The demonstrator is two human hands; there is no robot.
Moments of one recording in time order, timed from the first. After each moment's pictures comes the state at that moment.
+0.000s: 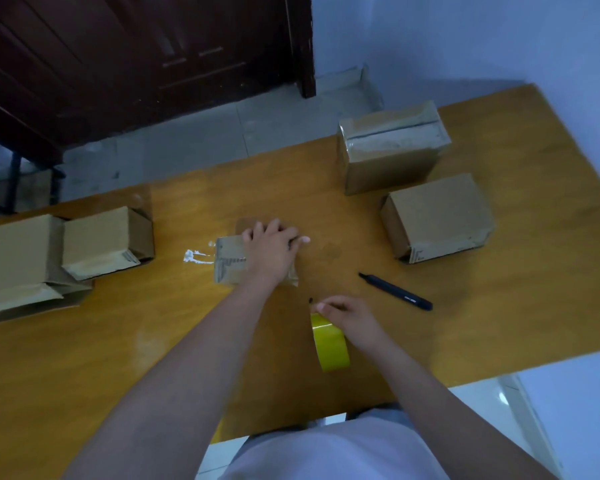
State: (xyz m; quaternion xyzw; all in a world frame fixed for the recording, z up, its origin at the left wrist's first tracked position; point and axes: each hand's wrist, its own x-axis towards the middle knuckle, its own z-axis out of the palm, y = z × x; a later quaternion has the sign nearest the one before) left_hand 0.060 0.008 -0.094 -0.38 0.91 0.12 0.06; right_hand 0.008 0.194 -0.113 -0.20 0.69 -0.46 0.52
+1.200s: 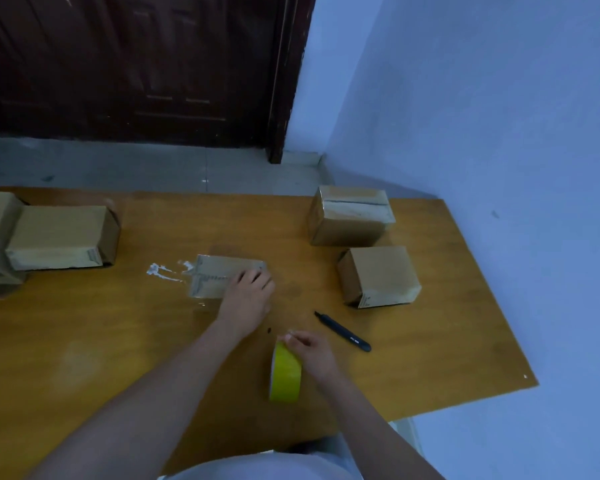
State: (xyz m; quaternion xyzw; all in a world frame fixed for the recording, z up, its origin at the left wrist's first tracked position) left_hand 0.105 0.037 -0.101 -0.22 0.97 0.06 -0.10; right_hand 0.028 0.202 -0.090 -0.21 0.77 -0.40 0.45
